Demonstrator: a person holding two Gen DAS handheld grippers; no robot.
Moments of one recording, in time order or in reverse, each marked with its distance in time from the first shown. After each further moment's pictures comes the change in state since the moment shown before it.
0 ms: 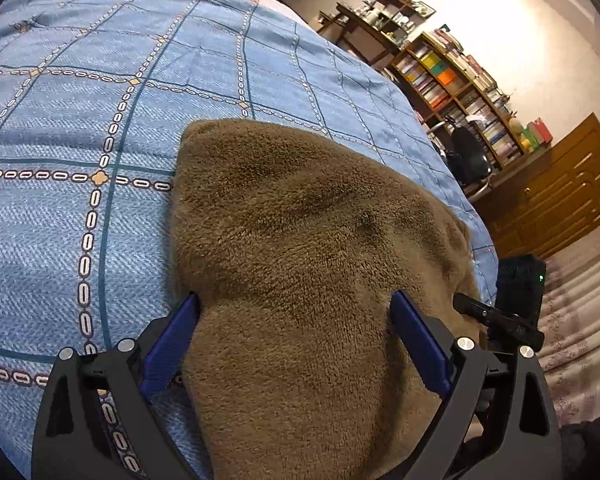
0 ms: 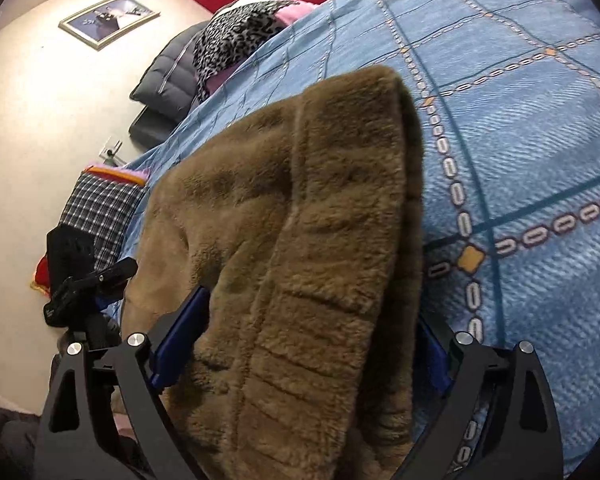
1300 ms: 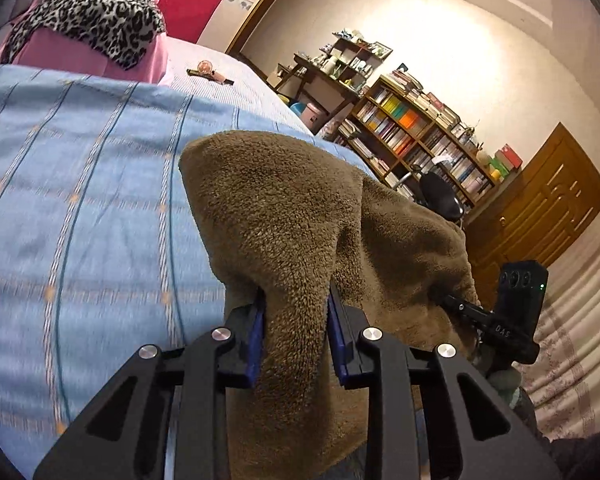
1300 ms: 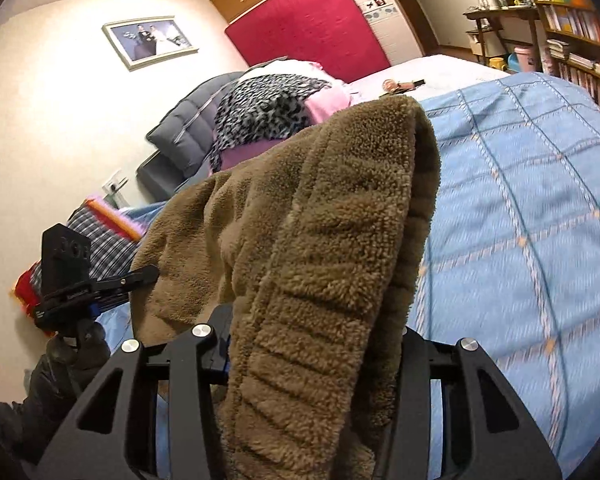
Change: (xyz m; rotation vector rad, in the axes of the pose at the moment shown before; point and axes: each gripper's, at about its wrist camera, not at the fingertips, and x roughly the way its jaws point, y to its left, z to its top) left arm 0.020 -0.056 0.167 0.104 -0.217 -0.096; right arm -0.036 0.014 0.177 -0.210 -0.272 -0.073
